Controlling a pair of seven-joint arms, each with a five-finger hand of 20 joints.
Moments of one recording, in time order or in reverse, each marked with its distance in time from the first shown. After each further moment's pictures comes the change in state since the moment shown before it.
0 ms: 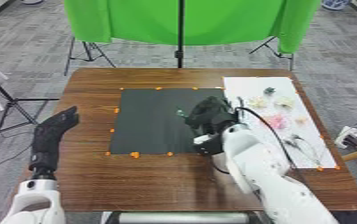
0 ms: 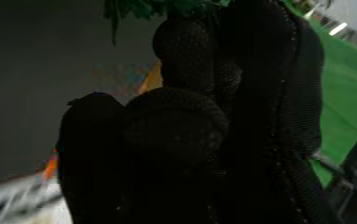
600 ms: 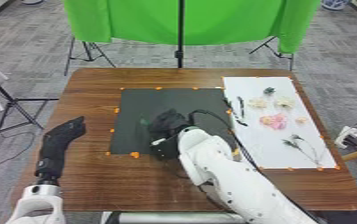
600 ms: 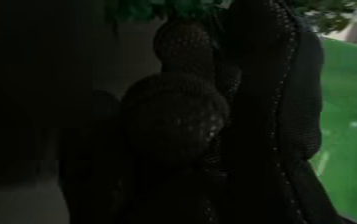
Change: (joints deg) left arm 1.8 1.0 0.9 -0.3 0.1 -1.6 -3.2; right arm 13.2 -8.7 -16.9 14.8 14.5 12.7 5.9
